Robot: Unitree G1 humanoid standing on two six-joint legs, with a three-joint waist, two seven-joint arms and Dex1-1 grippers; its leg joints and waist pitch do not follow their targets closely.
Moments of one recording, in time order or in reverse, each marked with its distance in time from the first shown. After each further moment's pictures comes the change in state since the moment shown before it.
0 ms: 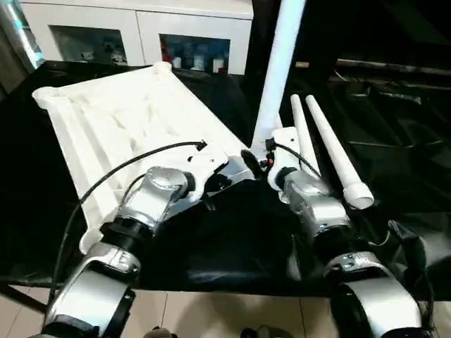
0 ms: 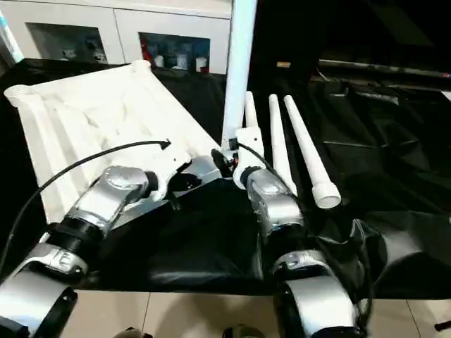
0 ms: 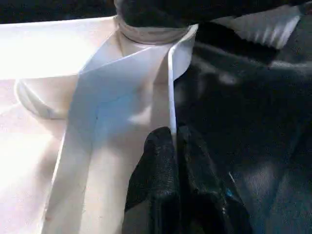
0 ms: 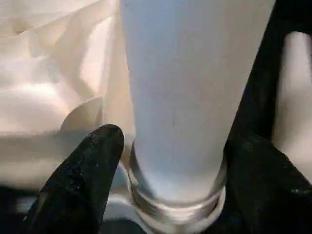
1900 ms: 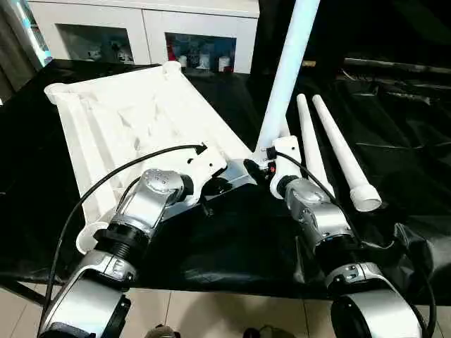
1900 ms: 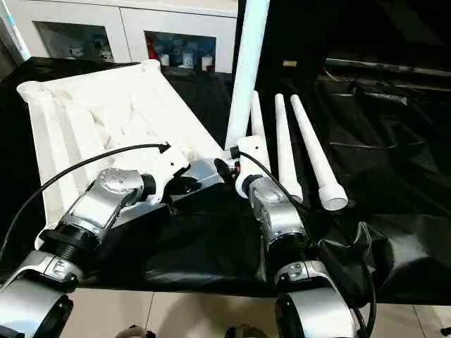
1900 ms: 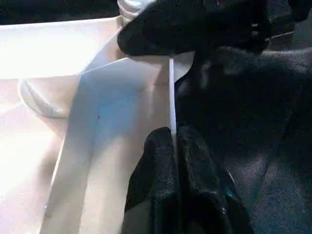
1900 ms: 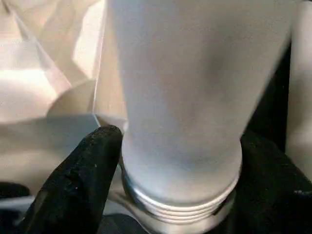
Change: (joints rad) left arm 0.030 -0.019 -0.005 -0.053 0.022 0.001 -0.011; right arm 0.031 0.052 -0.016 -0.029 -0.022 0.068 -0.130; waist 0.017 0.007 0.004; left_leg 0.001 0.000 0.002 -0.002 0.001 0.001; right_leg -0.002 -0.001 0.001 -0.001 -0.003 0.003
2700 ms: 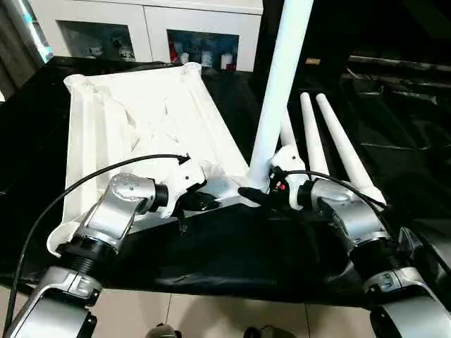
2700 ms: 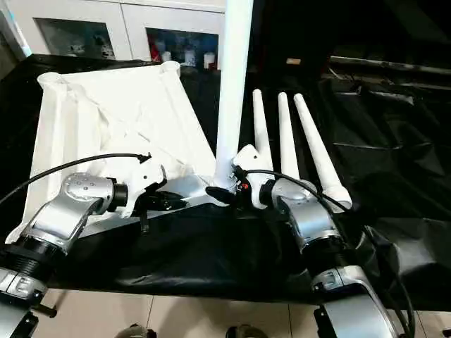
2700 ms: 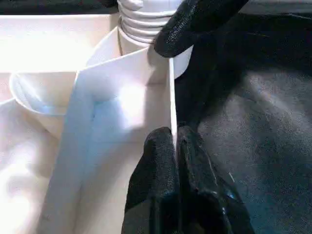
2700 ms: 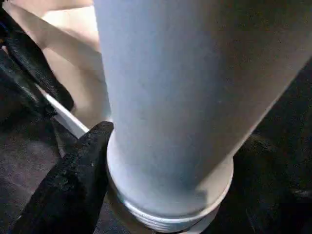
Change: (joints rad) left arm 0.109 0.170 0.002 -0.153 -0.087 -0.051 -0.290; right arm 0.064 -0.242 0.164 -0.147 0.010 -0.029 0.566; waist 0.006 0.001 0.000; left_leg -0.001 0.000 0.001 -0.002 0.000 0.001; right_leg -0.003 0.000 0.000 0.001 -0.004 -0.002
